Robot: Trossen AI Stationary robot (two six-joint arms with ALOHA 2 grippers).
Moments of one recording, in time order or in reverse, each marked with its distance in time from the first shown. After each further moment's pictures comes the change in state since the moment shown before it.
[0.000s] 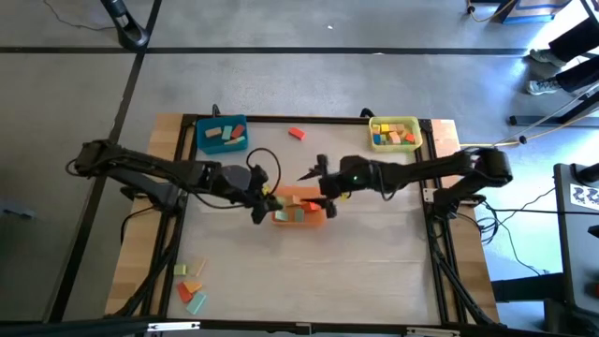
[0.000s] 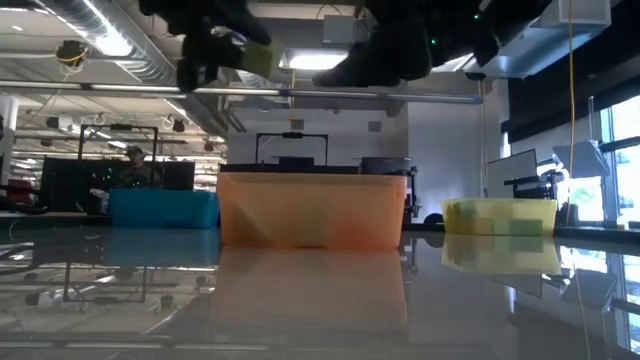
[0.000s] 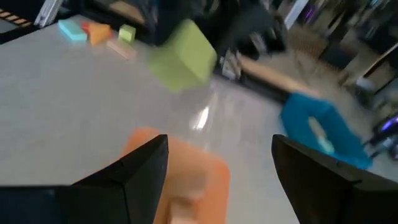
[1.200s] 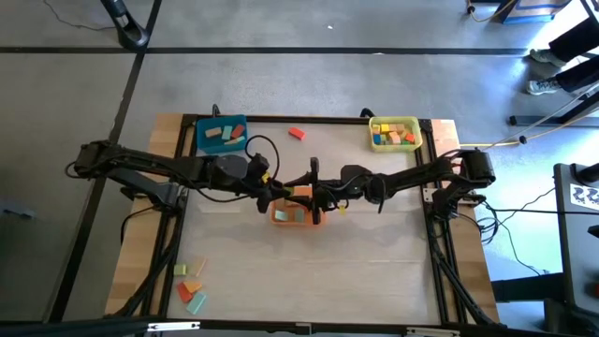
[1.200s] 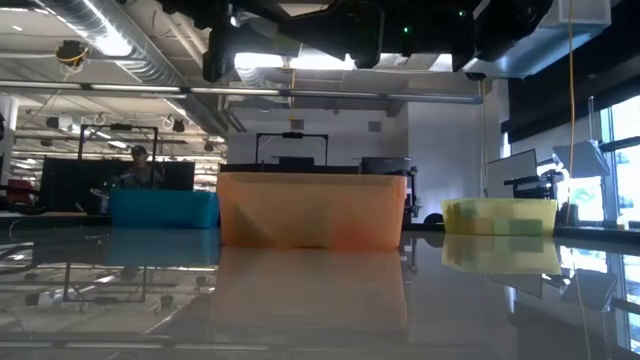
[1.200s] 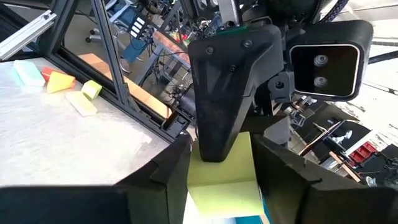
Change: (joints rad) left arm 0.059 0.000 -0.001 0.166 -0.038 0.042; right arm 0.067 0.150 0.022 0.465 0.067 -0.226
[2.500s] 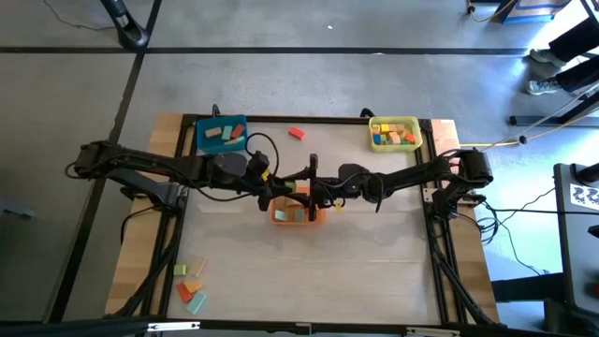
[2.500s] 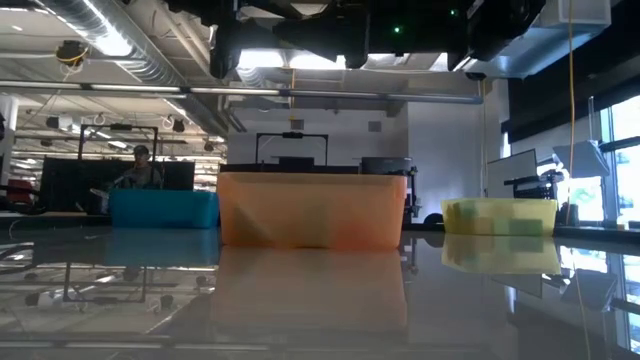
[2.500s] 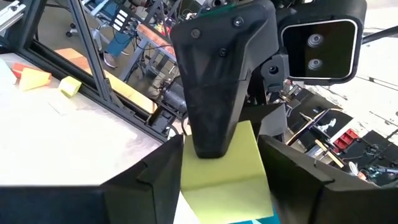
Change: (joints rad) left arm 0.019 0.000 0.001 0.050 -0.006 0.034; right arm 0.000 0.017 0.026 0.000 0.061 0.010
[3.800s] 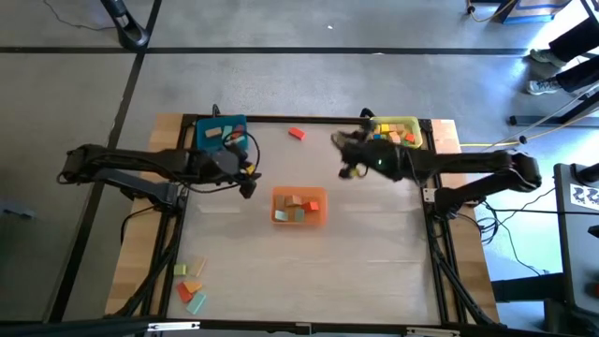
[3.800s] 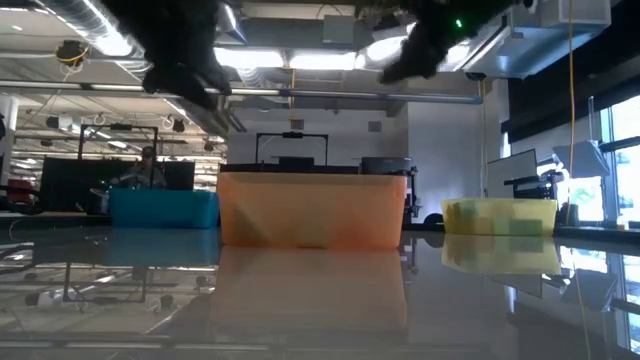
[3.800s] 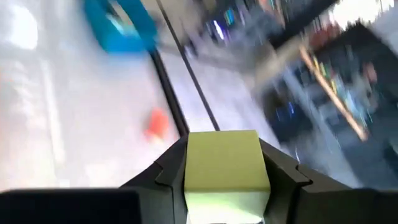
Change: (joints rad) left arm 0.061 -0.169 -0.034 -0.549 -0.291 0.070; right arm -0.148 -0.453 -0.001 -0.897 0.586 0.184
